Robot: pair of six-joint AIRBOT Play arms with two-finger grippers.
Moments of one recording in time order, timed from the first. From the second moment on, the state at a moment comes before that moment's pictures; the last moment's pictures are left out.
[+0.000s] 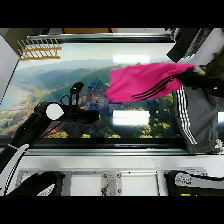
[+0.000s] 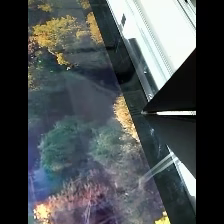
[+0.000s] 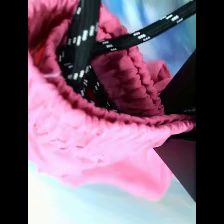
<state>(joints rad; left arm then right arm) -0.43 -1.06 0.91 1.10 -0.98 -1.71 -0.46 -1.44 1.31 -0.53 0.96 1.16</state>
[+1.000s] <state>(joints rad) -0.43 -1.06 0.91 1.11 -0.96 -1.66 -0.79 -0.91 0.93 -1.33 1.24 1.83</state>
